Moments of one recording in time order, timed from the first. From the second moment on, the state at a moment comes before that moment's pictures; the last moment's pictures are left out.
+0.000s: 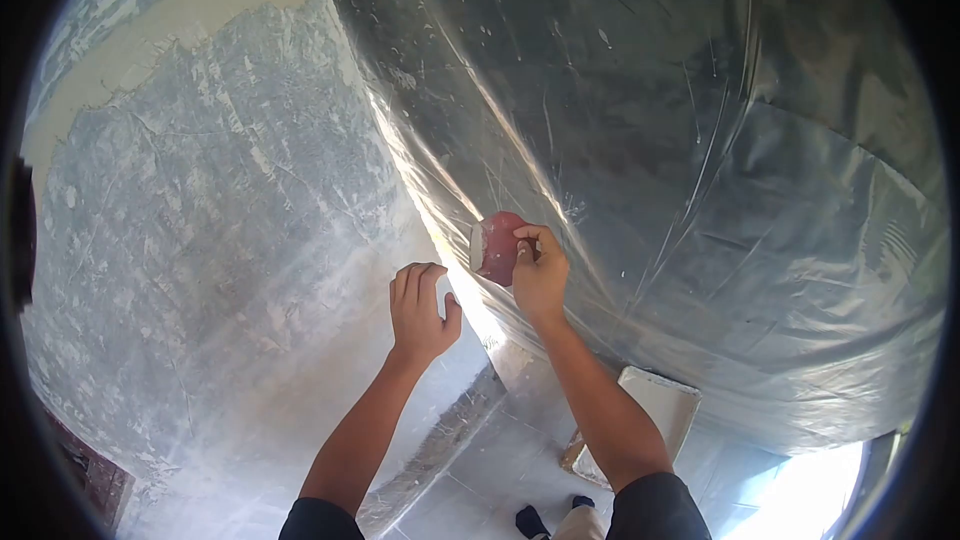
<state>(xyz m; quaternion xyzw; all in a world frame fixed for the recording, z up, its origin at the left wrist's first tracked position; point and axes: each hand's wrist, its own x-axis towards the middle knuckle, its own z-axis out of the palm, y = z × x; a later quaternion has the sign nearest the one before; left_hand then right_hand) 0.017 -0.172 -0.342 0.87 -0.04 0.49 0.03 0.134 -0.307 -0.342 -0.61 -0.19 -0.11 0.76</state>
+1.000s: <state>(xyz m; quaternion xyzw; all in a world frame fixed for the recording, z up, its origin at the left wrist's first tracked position) -0.103 -0.469 -0.752 0.91 0.23 0.07 0.35 0.044 -0.612 -0.716 -0.84 -0.08 0.15 0.52</state>
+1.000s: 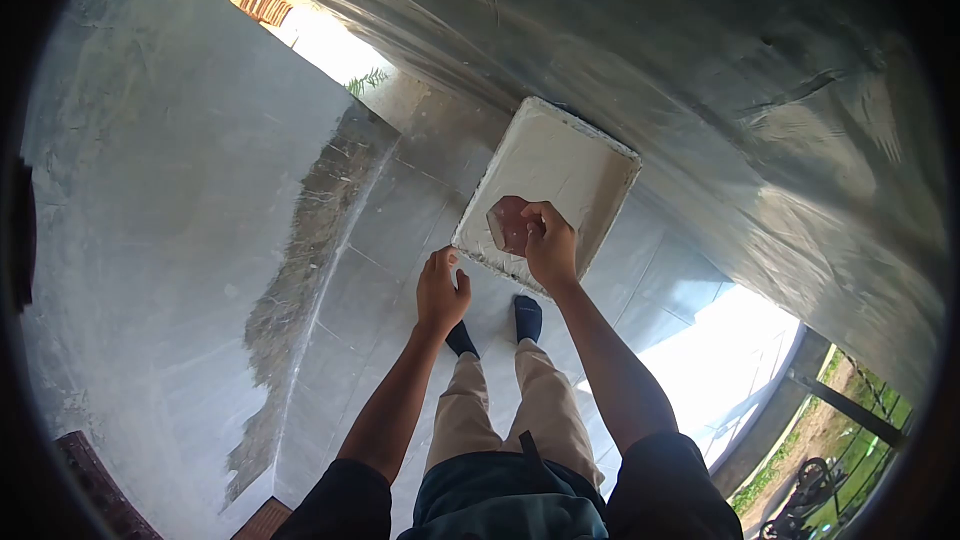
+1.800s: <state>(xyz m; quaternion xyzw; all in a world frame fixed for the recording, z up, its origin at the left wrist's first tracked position) -0.114 -0.526 -0.843 0.37 0.44 -0.03 0.82 0.013 -0.644 -0.794 -0.84 -0.26 0.15 0.45</state>
